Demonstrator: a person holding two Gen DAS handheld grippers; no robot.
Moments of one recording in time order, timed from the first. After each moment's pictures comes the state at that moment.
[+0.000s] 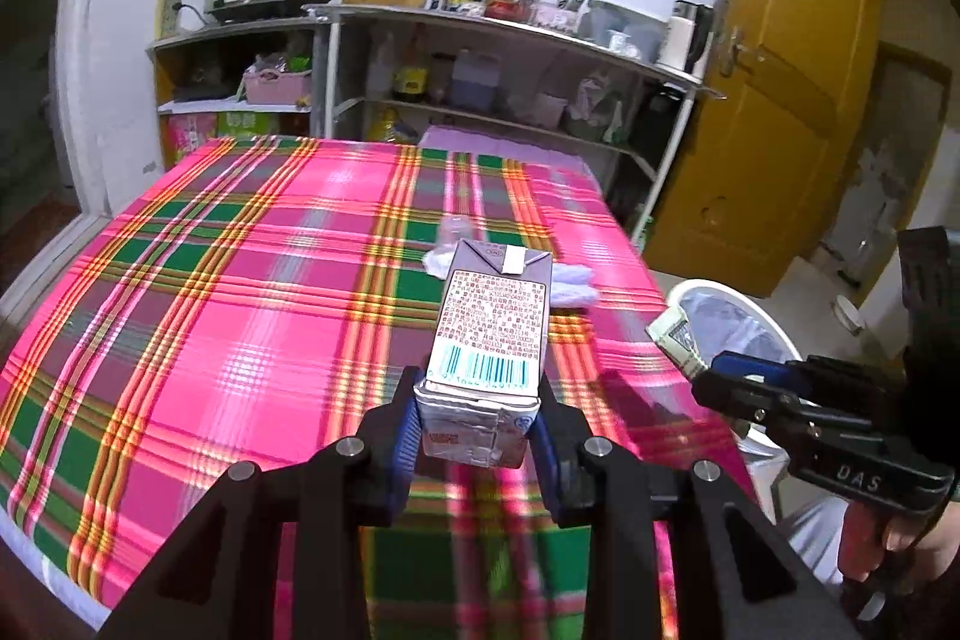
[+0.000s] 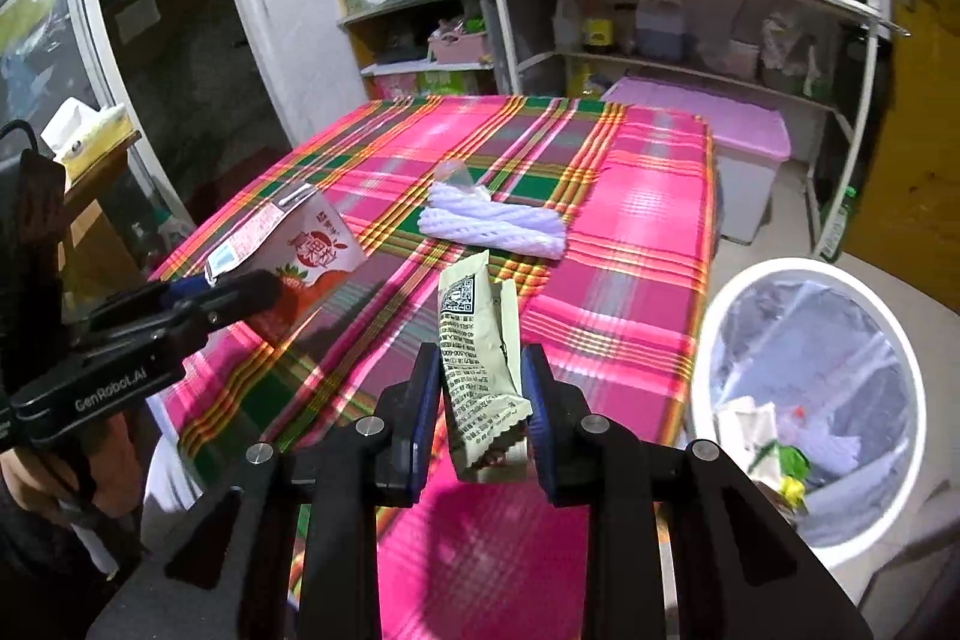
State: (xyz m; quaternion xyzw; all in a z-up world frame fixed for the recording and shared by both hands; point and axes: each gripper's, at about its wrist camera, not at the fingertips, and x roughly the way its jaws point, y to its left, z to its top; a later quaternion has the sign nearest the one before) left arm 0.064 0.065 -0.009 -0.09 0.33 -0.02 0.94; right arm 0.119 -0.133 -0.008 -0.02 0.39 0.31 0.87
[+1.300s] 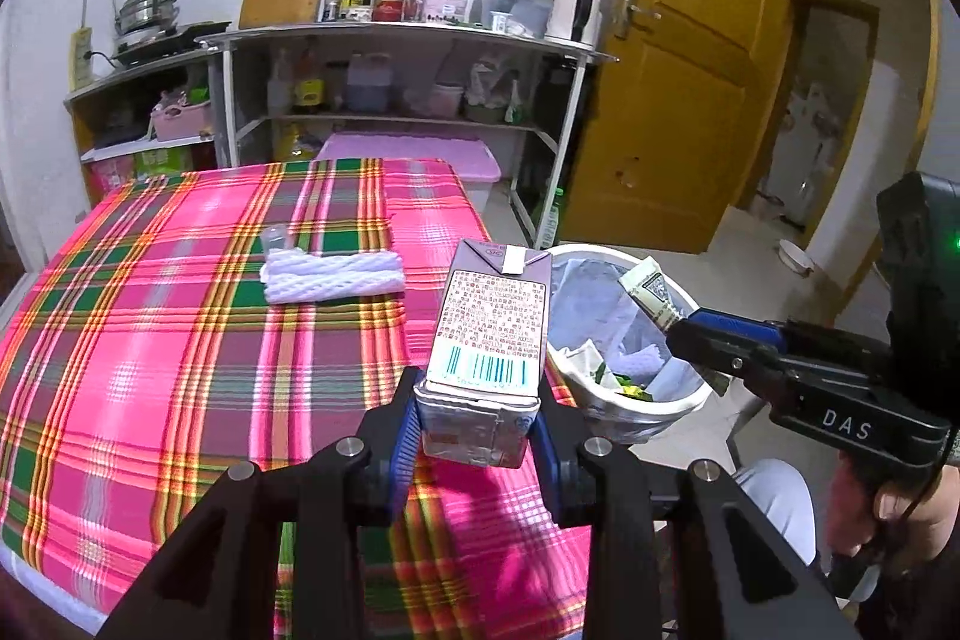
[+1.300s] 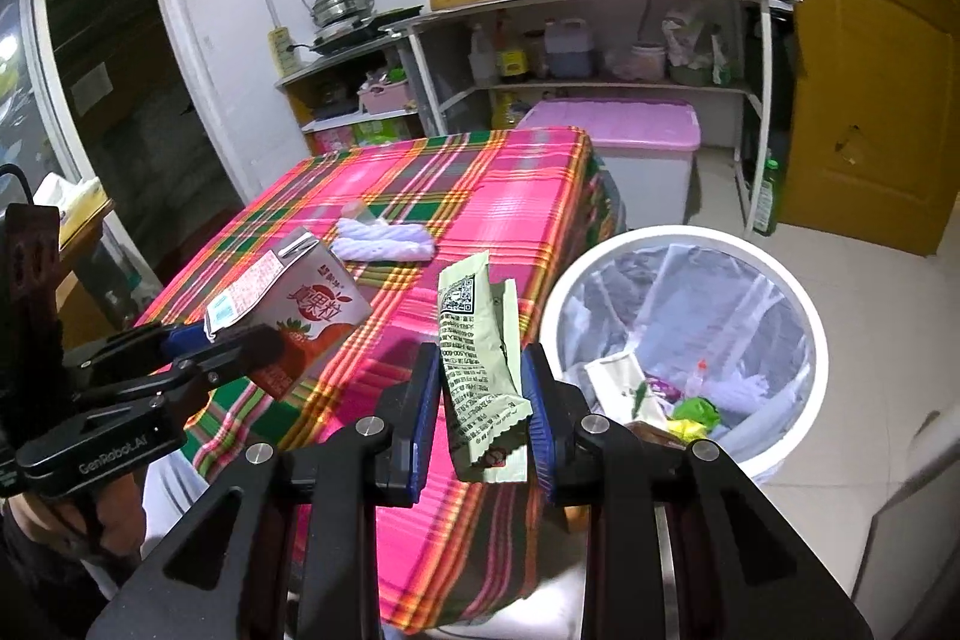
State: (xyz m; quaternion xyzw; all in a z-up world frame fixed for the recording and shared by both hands) left arm 0.053 -0.041 0.010 -0.04 0.34 -0.11 0.93; right arm 0.093 -0.239 0.005 0.04 0.36 0.24 0.90
